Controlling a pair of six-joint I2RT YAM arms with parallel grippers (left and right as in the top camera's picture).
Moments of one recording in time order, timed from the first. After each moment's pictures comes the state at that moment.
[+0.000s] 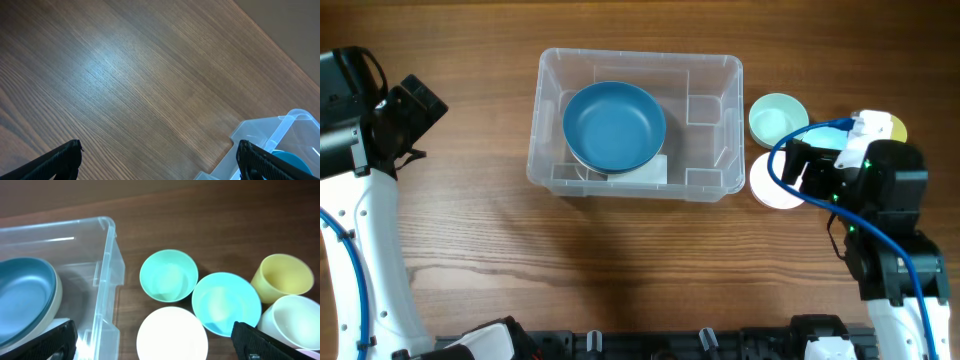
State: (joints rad) left arm 0.31 1.40 1.48 -1.01 -0.10 -0.46; right arm 0.01 0.86 0.89 -0.64 0.02 0.14
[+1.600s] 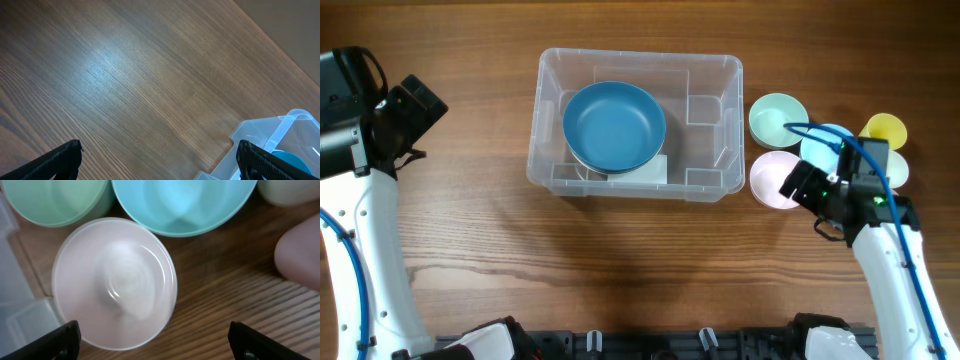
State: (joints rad) left arm 0.31 1.40 1.48 -1.01 -0.10 -0.46; right arm -0.13 1.18 0.72 -0.69 0.00 0.42
